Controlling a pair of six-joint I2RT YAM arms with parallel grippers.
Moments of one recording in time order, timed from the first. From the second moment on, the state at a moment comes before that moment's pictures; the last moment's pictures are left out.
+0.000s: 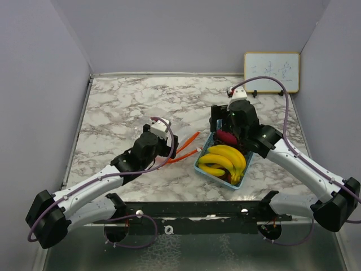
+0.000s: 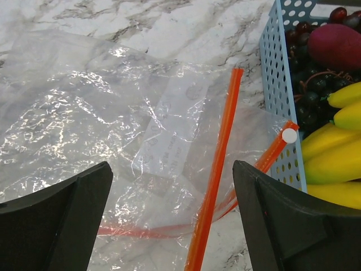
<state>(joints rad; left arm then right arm) -0.79 0.96 0.59 -0.01 -0.28 -0.21 0.70 1.19 1.09 -0.41 0.40 0.28</state>
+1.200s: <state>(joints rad) -0.85 1.29 0.50 0.35 -0.44 -0.06 0.67 1.16 1.03 -0.39 0.37 0.28</state>
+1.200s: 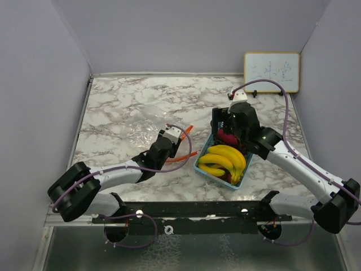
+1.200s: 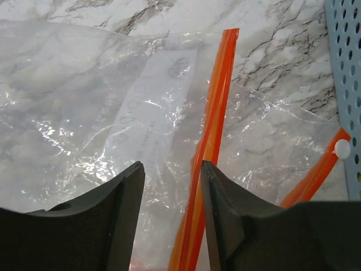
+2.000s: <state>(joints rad) -0.85 0.85 0.47 0.31 -0.50 -0.26 0.67 1.09 0.95 -0.23 0.08 0.27</state>
